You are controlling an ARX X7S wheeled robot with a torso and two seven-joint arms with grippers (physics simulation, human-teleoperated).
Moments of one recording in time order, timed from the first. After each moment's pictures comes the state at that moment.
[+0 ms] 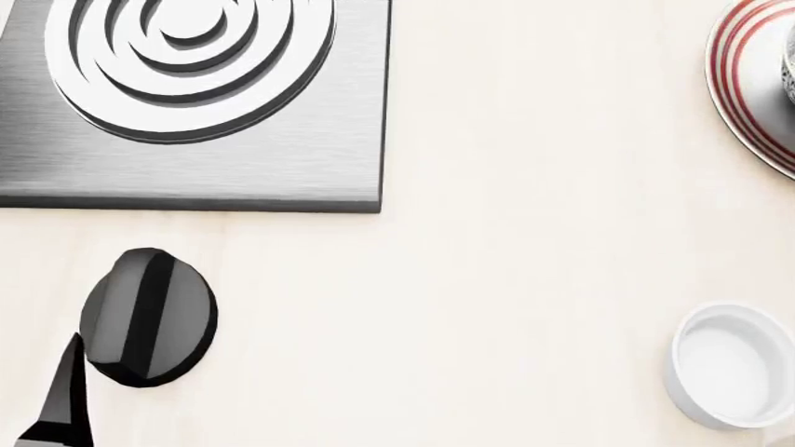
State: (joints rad) left arm -0.15 -0.90 0.48 0.85 -0.72 -0.26 -0.86; right arm 1.59 0.56 -0.79 1.26 1.68 0.30 0.54
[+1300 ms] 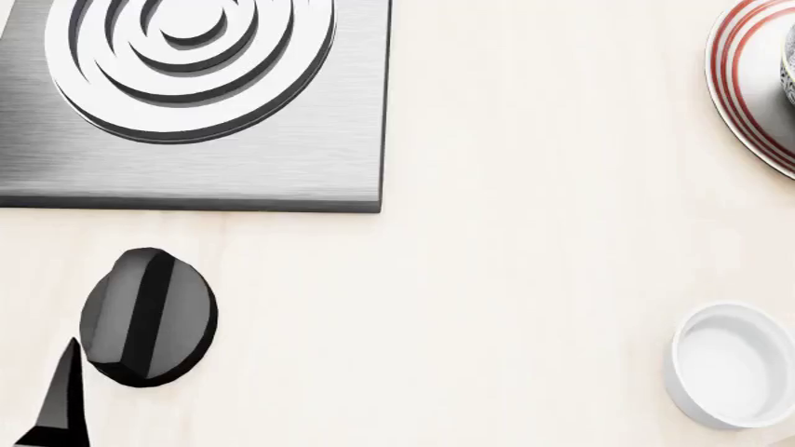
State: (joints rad) left arm -0.13 -0.91 0.48 0.85 -0.72 -0.24 -0.87; right arm 1.61 0.77 -1.14 0.48 1.21 0.25 0.78
